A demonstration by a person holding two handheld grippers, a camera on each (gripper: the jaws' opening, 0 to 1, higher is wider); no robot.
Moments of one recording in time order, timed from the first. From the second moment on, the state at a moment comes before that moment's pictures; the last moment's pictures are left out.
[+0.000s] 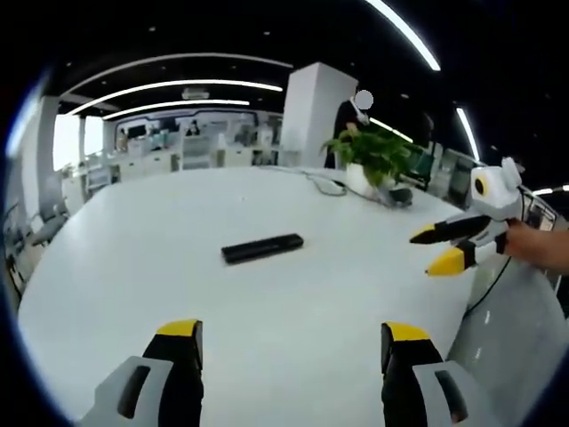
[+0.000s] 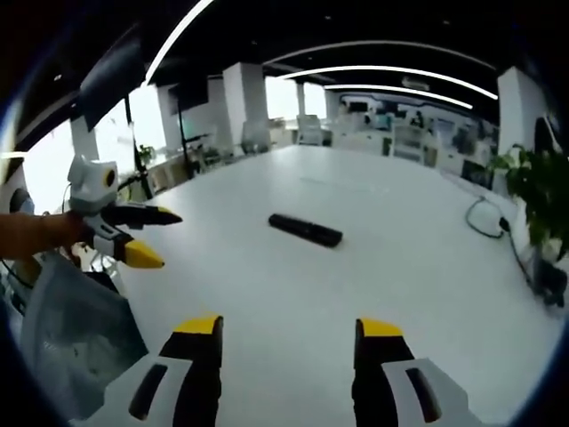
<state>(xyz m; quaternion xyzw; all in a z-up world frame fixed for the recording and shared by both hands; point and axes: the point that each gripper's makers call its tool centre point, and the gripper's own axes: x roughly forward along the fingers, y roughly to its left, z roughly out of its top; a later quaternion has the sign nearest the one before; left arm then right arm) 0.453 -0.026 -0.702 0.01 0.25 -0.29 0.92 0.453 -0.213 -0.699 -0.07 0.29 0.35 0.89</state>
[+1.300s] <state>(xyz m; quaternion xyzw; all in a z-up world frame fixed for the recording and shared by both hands) 0.421 -0.056 -0.682 0.03 0.22 -0.31 0.93 0.431 -0.216 -0.692 -0.08 0.26 0.35 0.89</state>
